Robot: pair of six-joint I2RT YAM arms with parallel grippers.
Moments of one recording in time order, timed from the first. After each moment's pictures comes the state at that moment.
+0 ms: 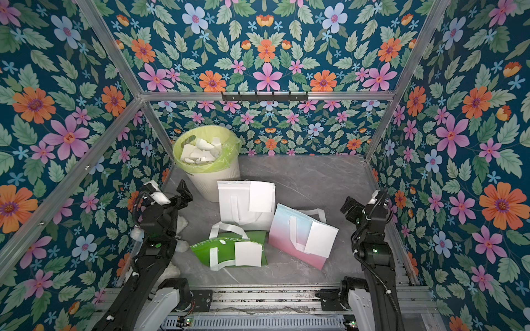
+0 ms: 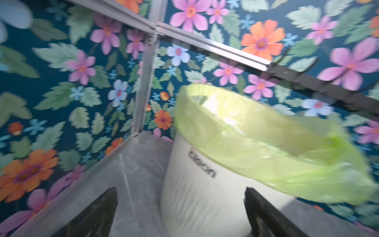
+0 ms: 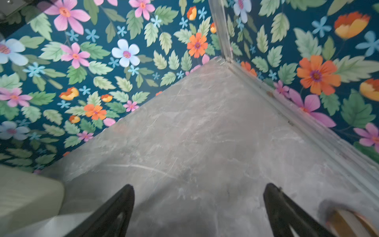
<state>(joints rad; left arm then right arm) -0.05 0.77 0.54 0.28 -0.13 -0.32 -0.13 0.65 0.68 -0.47 0.02 0.48</state>
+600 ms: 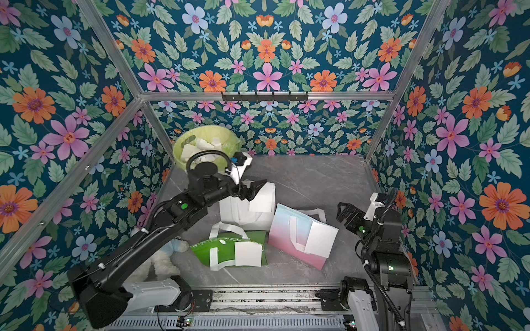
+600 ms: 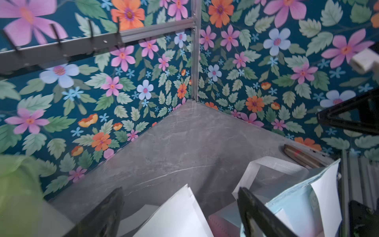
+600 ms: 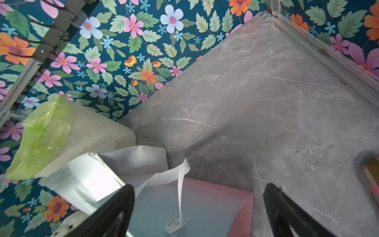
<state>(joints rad) -0.78 1.32 1.32 -0.25 0.17 0.14 -0.13 0.56 0.95 -0.88 -0.26 0.53</state>
